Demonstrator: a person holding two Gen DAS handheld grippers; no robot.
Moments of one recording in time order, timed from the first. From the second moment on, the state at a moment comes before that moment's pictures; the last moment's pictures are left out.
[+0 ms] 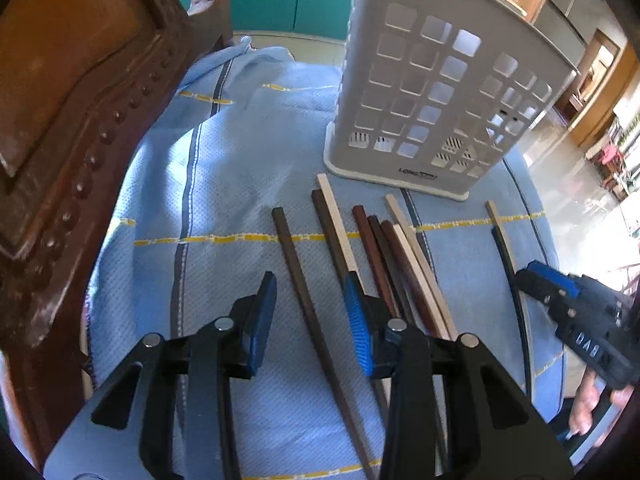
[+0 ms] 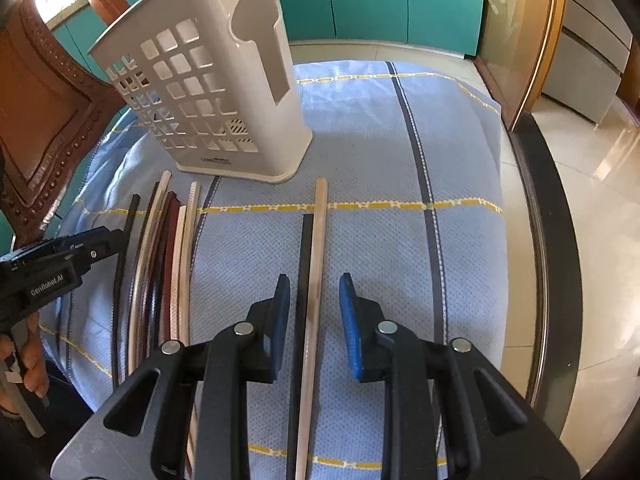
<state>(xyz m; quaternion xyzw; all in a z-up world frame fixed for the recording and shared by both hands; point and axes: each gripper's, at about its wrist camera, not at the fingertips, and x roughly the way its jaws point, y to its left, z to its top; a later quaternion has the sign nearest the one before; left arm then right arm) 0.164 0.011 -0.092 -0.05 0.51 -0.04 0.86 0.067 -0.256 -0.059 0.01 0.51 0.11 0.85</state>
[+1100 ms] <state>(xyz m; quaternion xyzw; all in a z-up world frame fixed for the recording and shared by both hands) 0.161 -0.018 -0.098 -0.03 0.47 -0.06 0.88 0.113 -0.260 -0.070 0.09 0.47 0.21 0.85</state>
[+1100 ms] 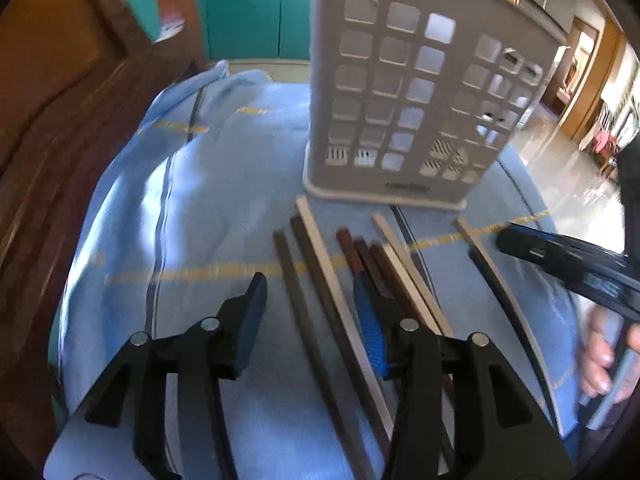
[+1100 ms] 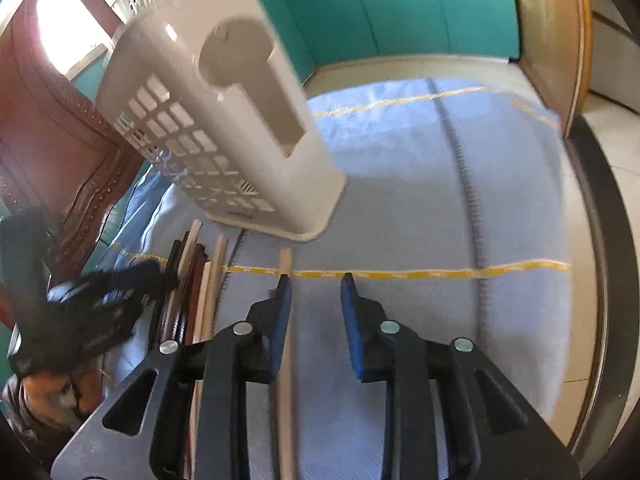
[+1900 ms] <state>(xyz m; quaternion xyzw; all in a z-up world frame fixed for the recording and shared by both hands) 0.178 0.003 -0.087 -0.03 0.48 -0.03 0.87 0.116 -0.275 -0.062 0.09 0.52 0.12 0.84</state>
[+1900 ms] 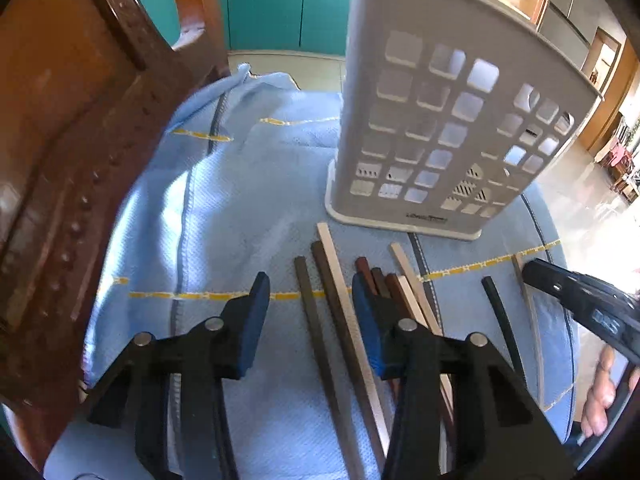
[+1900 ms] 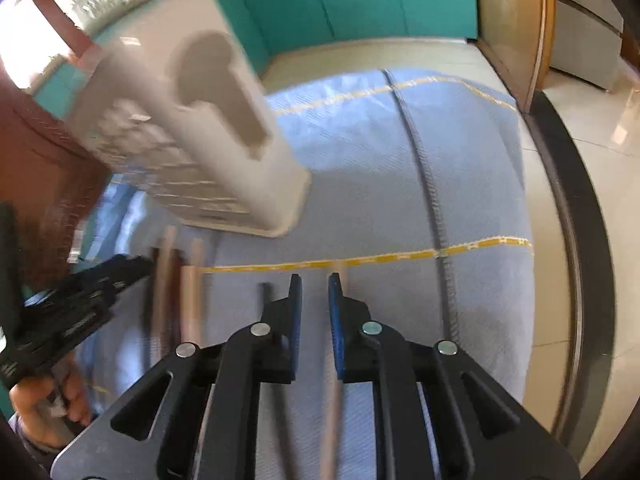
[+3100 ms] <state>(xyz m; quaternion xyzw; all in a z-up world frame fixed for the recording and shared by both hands) 0.157 0.025 -0.092 -0.07 0.49 -0.04 0.87 0.062 -0.266 -0.044 0.01 0.50 0.10 0.86</state>
